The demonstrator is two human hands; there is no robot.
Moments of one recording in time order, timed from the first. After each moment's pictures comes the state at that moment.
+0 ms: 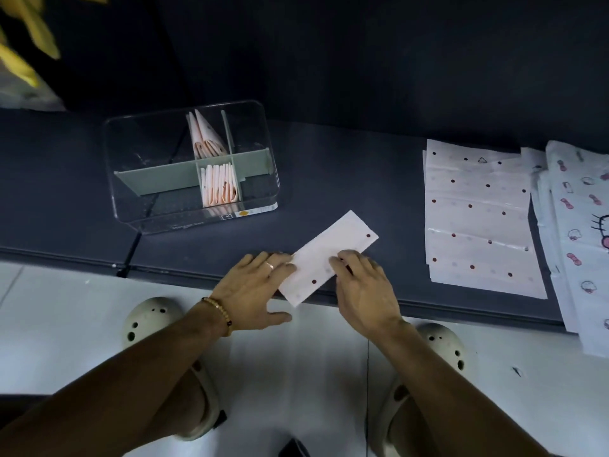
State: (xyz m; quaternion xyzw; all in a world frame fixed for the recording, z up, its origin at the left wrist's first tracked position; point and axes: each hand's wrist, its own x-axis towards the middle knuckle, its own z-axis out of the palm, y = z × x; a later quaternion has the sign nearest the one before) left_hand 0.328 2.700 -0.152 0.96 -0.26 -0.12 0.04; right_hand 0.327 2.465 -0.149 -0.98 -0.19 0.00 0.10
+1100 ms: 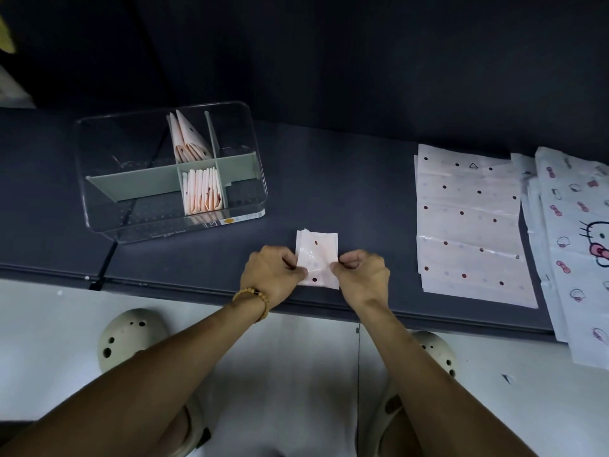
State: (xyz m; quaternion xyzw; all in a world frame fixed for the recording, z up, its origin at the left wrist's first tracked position) left_hand 0.369 2.635 -0.138 0.90 0.12 -0.13 0.40; right_hand 0.369 2.477 -0.140 -0.86 0.25 0.09 0.45
